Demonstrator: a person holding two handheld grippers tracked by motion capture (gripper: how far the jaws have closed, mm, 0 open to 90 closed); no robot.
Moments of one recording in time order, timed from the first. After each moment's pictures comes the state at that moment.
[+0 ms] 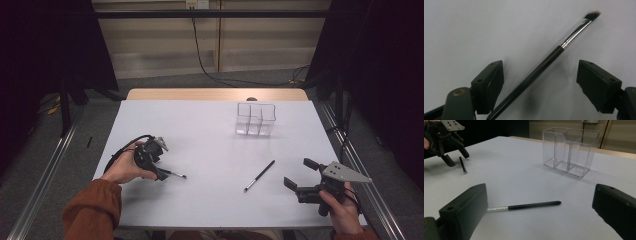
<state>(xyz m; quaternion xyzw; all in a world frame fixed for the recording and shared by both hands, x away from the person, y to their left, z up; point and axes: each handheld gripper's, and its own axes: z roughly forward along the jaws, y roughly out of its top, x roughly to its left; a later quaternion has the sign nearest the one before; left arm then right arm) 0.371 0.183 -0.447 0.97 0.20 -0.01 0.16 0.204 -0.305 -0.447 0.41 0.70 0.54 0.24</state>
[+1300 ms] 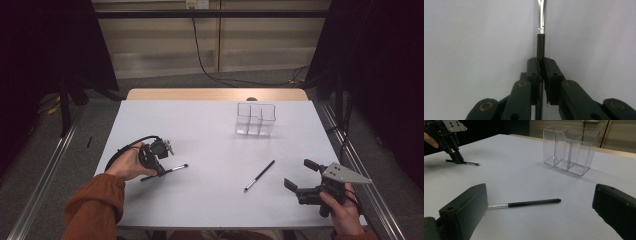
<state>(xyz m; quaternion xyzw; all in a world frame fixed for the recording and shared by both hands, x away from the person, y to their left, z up) 0.372 0.168 -0.444 0.98 0.16 -0.03 0.09 0.202 -0.306 -0.448 0.40 0.71 0.53 0.24</state>
